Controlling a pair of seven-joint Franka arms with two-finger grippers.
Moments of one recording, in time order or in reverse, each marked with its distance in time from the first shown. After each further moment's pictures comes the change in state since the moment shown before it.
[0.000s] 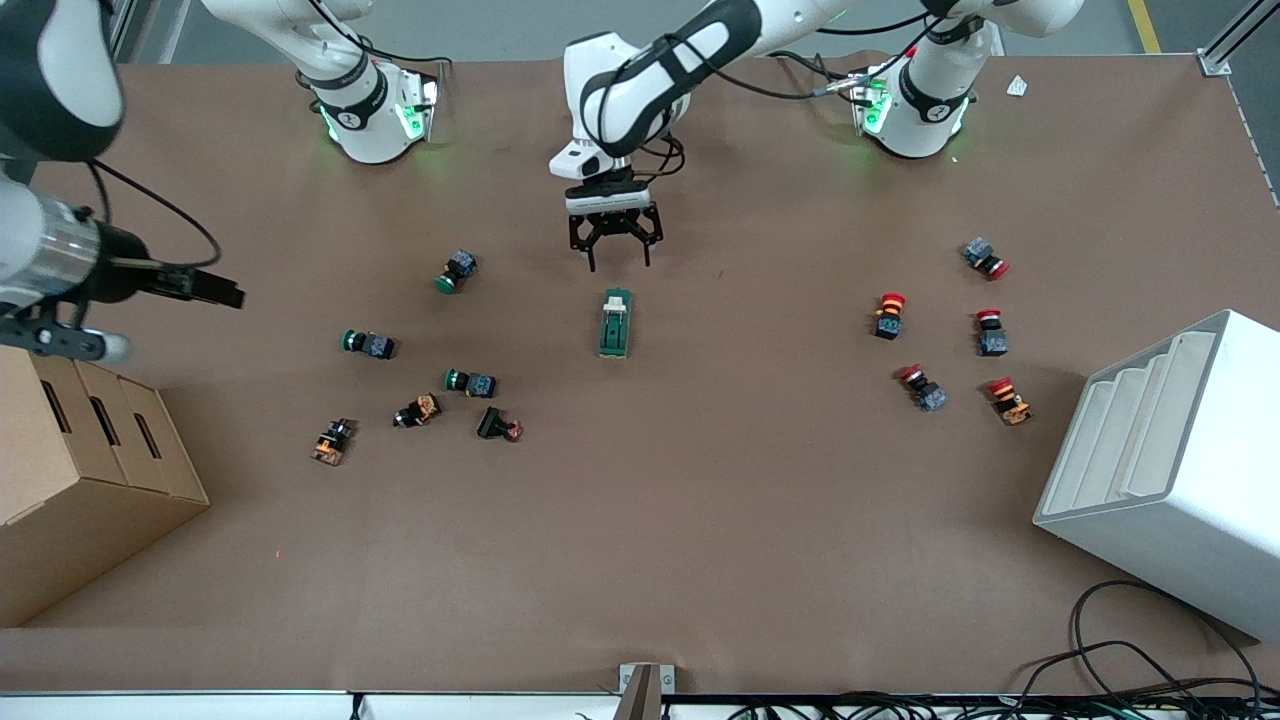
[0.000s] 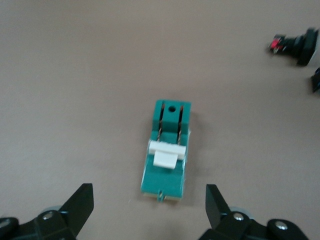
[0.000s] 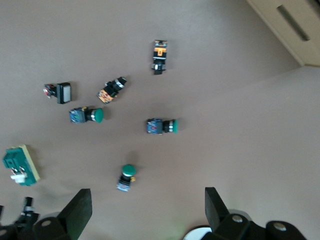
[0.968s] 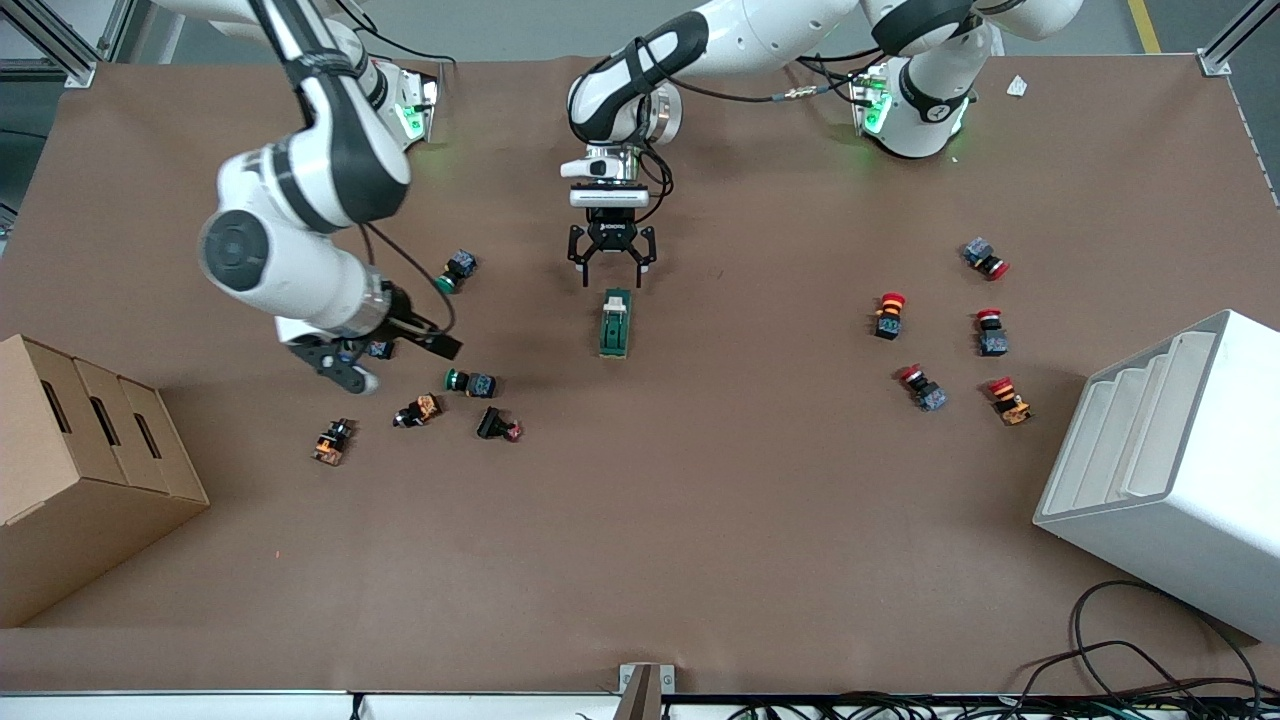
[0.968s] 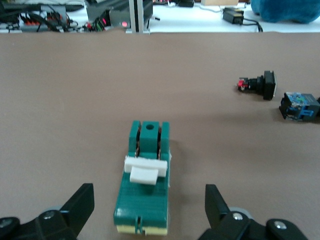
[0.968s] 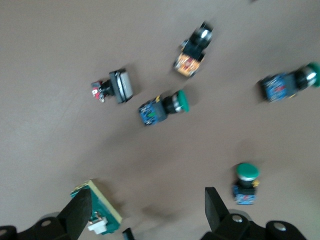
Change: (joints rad) left arm -0.073 0.143 0.024 -0.006 0.428 -0.204 -0.263; right arm 0.336 0.105 0.006 -0.312 0.177 0.531 0.563
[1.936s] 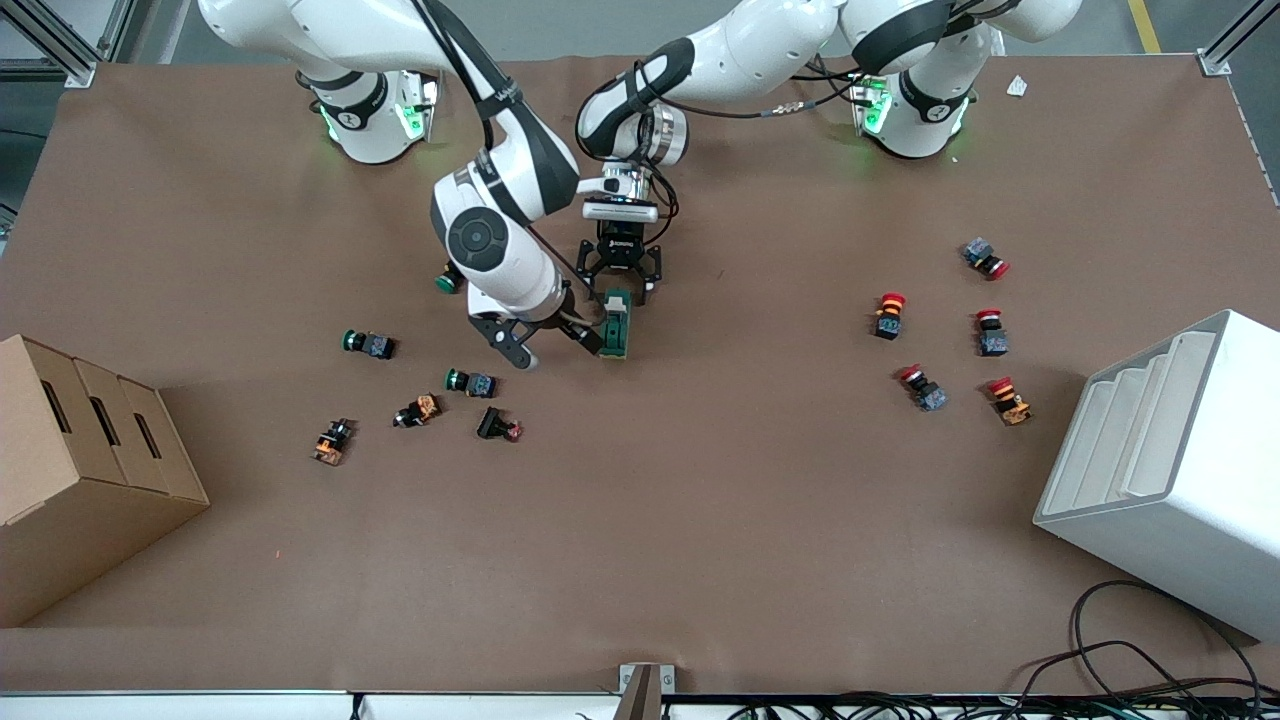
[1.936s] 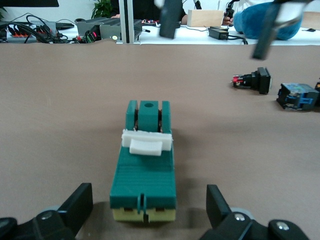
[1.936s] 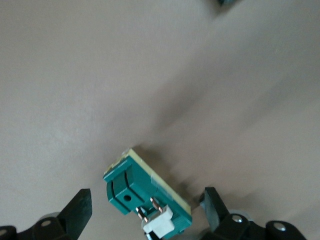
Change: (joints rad) left arm -0.077 0.089 0.077 0.003 0.153 -0.063 -0.134; right arm 0.309 0.223 0.002 0.014 0.092 0.309 0.382
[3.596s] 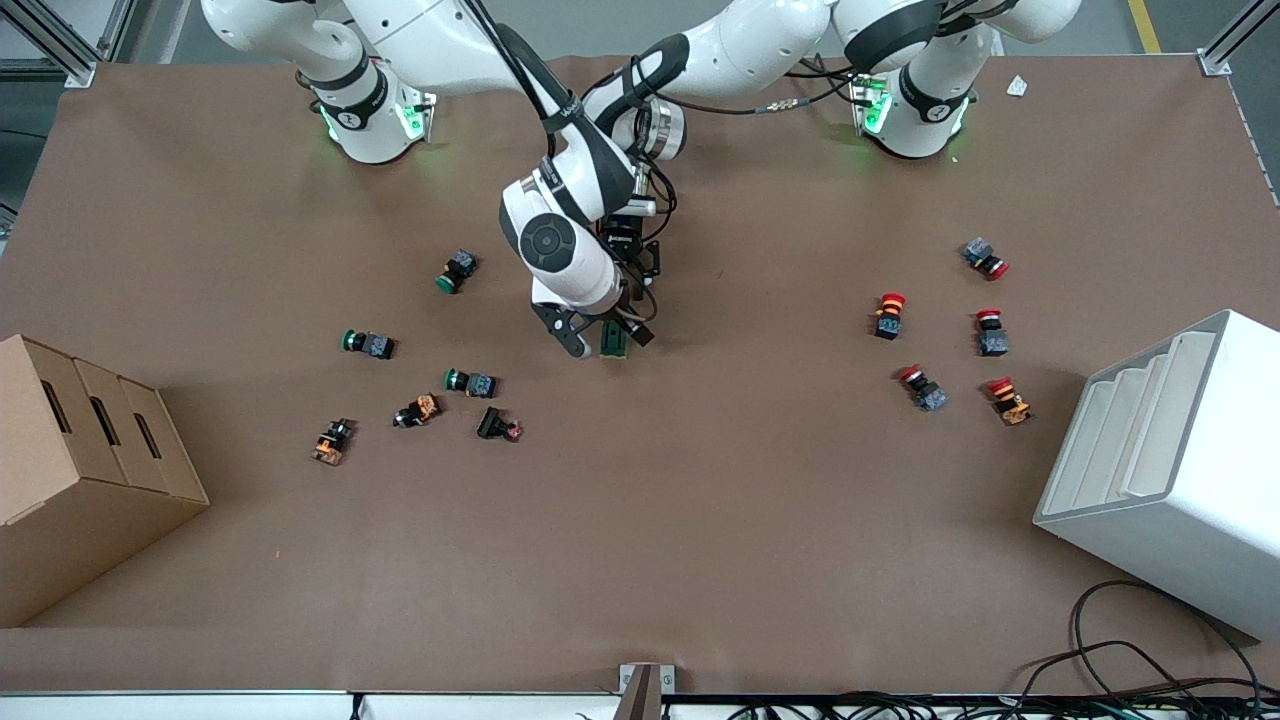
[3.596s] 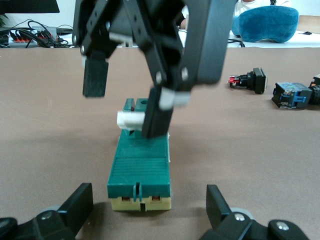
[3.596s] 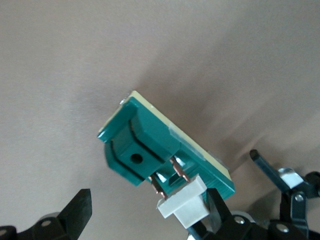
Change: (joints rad) left arm -0.015 0.008 0.003 0.003 0.000 -0.022 -0.001; right arm 0.103 0.147 -0.011 0.120 0.105 0.026 0.116
